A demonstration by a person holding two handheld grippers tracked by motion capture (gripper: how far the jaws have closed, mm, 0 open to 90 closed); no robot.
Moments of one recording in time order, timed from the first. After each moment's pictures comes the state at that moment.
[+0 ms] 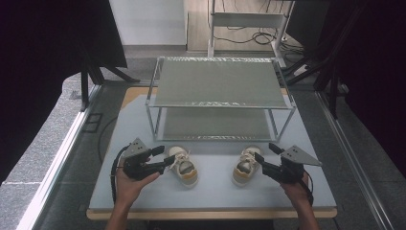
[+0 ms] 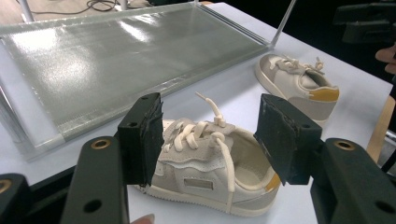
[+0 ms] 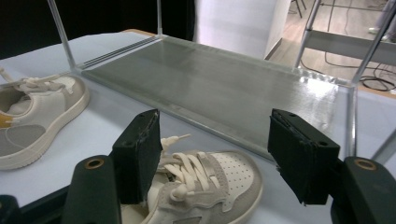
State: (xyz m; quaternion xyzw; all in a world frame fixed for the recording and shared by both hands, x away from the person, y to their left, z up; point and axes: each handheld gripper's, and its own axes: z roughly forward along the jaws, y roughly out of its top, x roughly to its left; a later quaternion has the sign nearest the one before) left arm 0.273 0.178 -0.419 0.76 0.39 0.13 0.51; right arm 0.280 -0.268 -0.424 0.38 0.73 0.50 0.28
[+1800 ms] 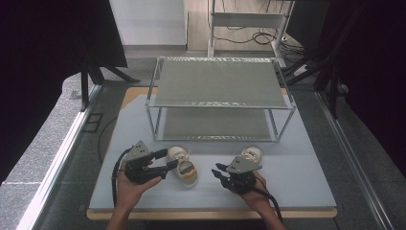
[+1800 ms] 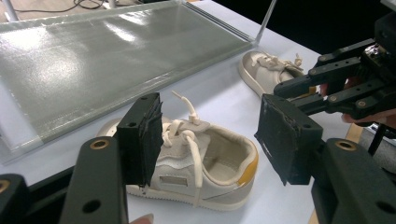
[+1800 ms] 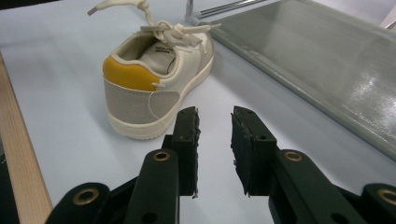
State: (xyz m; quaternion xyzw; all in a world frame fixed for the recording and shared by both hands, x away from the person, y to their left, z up) left arm 0.261 0.169 -0.411 0.77 0.37 0.12 0.51; right arm 0.268 -0.149 -0.454 0.26 0.83 0.46 0.18
